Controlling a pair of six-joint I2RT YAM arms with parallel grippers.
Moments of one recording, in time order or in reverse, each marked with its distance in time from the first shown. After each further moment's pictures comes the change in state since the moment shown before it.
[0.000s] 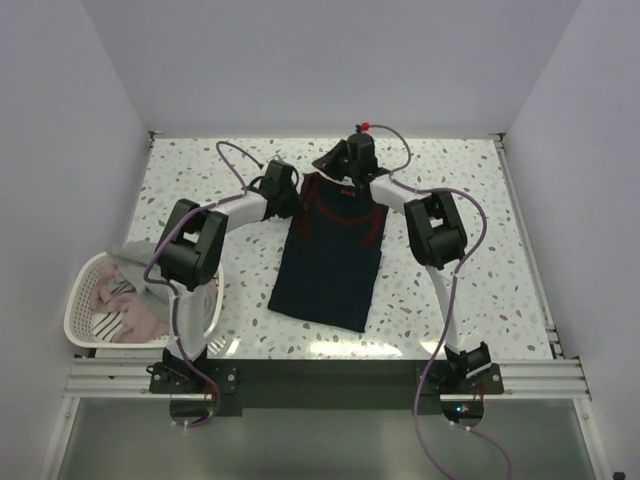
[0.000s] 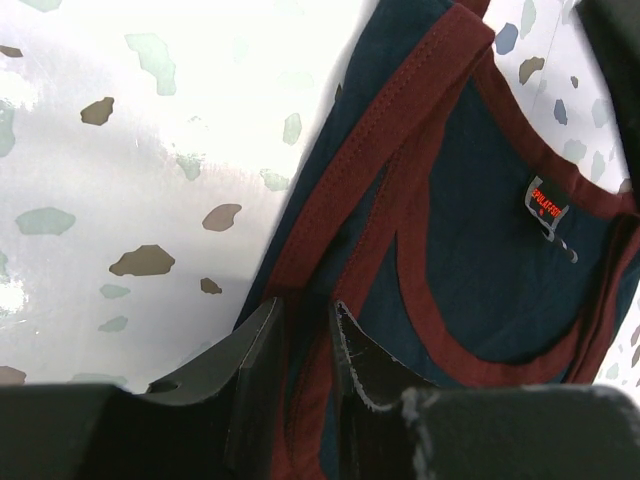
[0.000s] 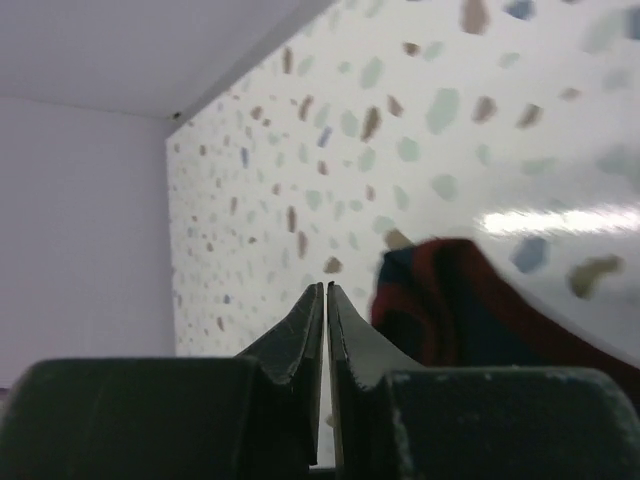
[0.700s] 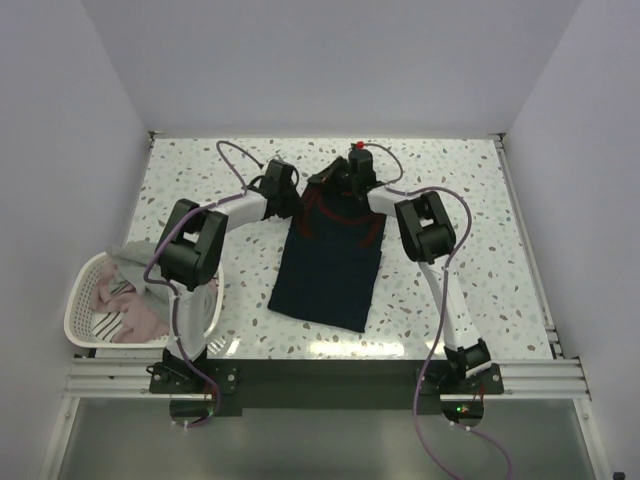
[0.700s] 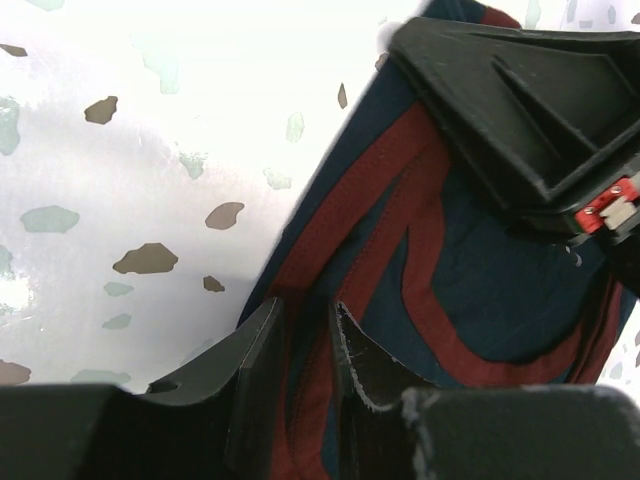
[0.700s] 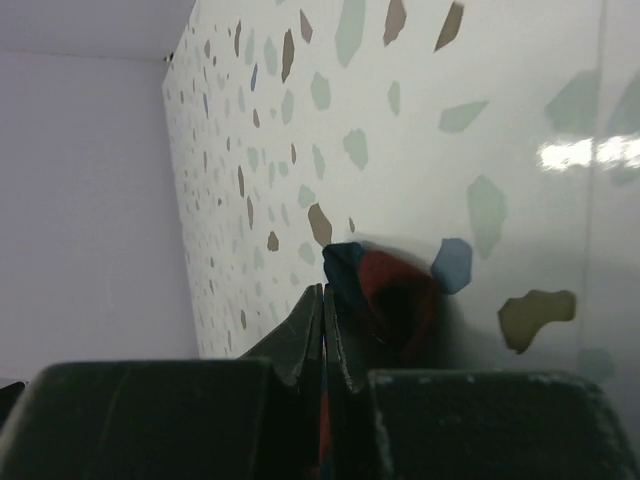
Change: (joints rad) left arm 0.000 0.000 0.009 -0.019 -0.002 0.004; right arm -0.008 0.198 0.089 0.121 -0.188 0.111
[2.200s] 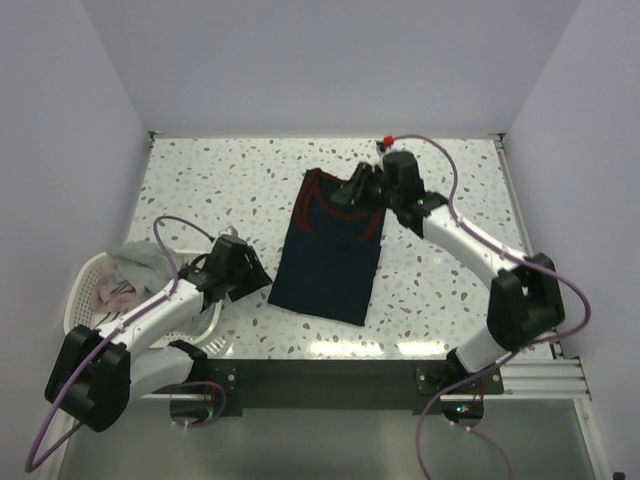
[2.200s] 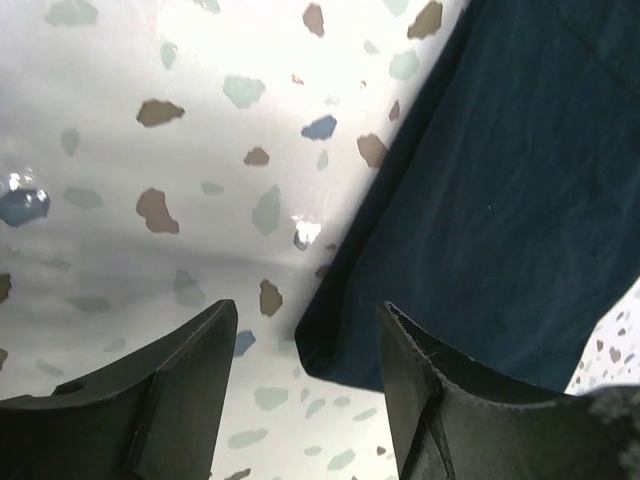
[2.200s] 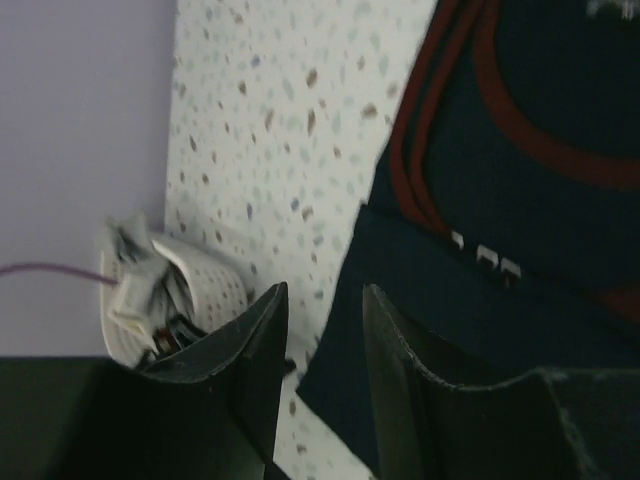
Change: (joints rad) left arm -0.037 -0.957 -0.854 -0.224 0.006 -0.080; right arm 0.035 -0.964 -0.599 -0.457 0.091 -0.340
